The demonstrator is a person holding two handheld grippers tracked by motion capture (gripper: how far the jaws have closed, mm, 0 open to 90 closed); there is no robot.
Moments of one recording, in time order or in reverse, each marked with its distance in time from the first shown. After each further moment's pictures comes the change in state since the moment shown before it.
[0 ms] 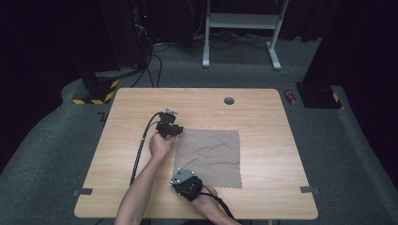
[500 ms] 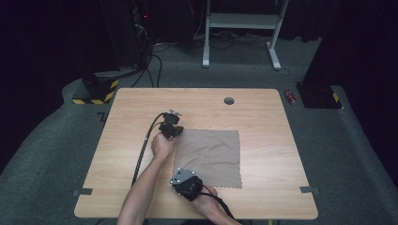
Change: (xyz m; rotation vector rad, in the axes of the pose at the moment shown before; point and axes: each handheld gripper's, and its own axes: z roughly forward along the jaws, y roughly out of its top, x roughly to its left) left arm -0.007 0.002 0.003 0.009 -0.004 0.024; right arm 0.000 0.001 -0.003 -0.008 -0.001 0.003
